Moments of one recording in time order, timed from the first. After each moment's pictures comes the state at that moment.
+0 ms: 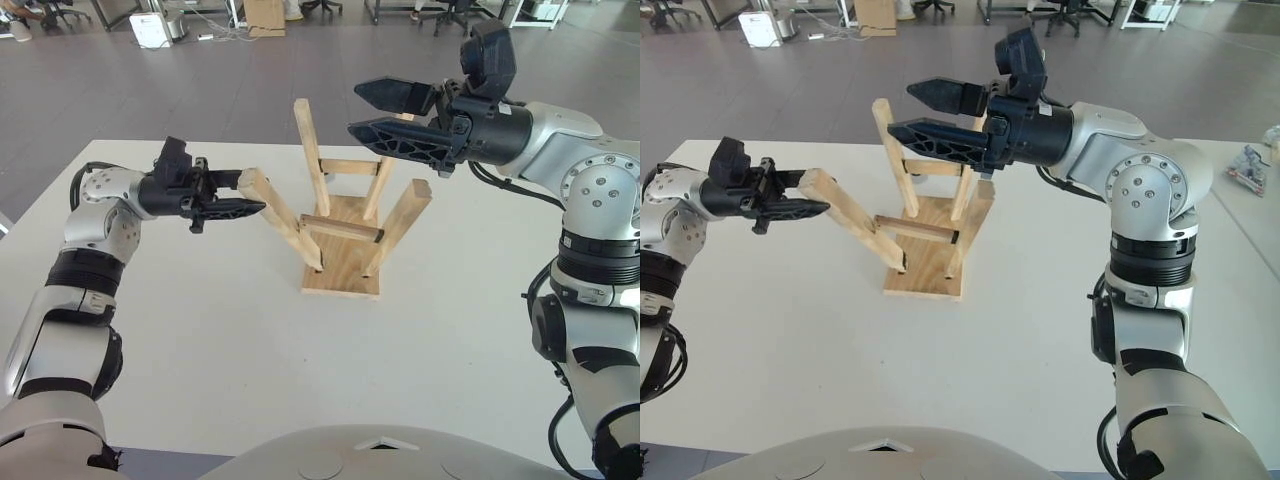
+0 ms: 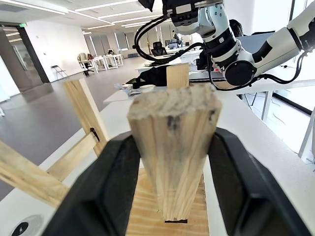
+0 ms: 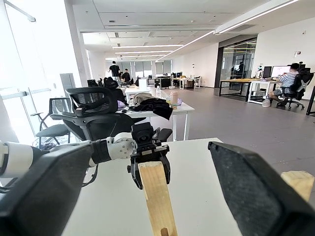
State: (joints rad) left arm -0.73 0.82 -0.29 0.58 -0.89 0.00 -1.61; right arm -0.84 -0.50 -0.10 -0.17 0.96 0.96 0.86
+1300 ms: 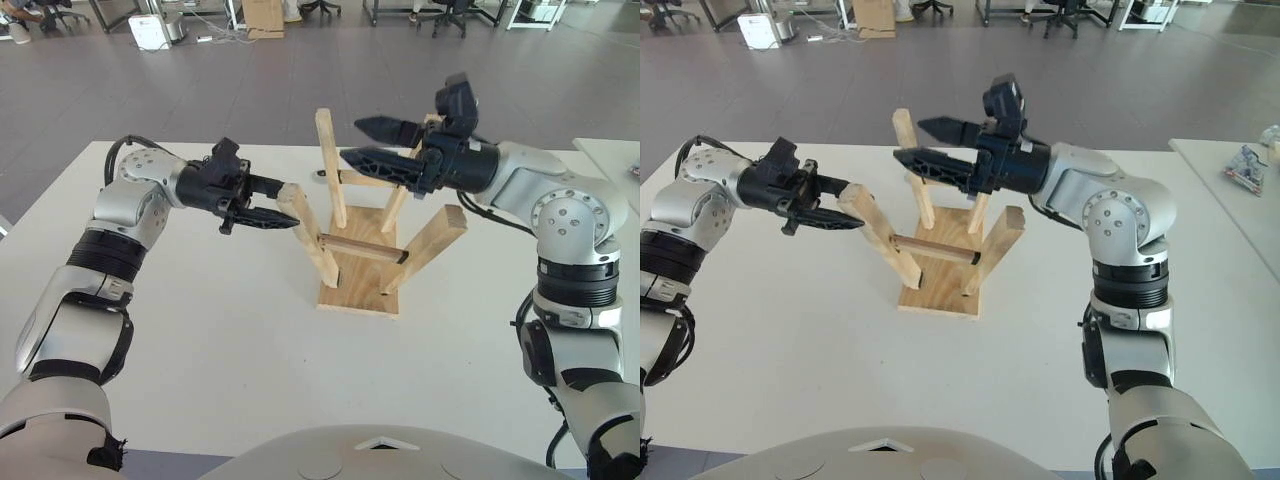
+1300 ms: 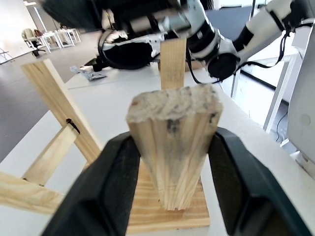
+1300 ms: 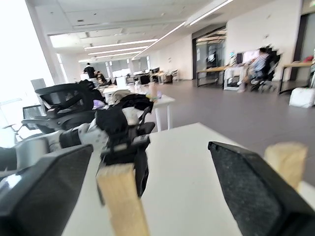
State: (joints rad) left arm -0.79 0.76 -0.38 0.39 -0.74 0.11 -1.58; right arm -0.77 -0.46 -0.09 -0.18 0.89 0.90 0.75
